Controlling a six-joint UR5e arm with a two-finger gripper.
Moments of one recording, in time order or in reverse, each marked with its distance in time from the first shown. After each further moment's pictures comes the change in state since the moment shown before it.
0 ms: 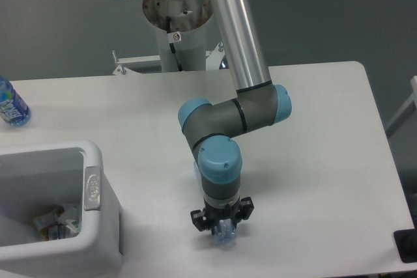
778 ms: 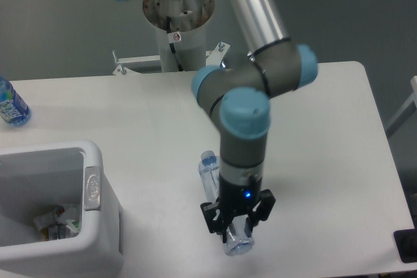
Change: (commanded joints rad) arm 0.098 0.196 0.241 -0.006 -0.319 -0.087
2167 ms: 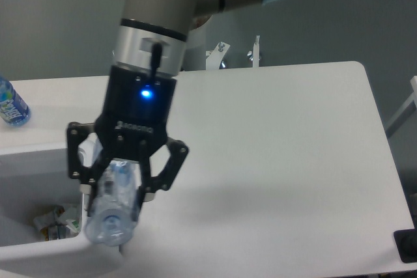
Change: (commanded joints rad) arm -0.239 0.054 0.123 0.152 -0.126 -0.091
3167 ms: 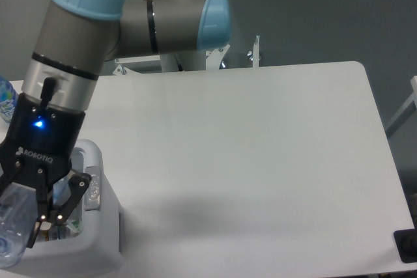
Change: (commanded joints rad) arm -0.112 -0.054 0.000 0.032 0.000 0.002
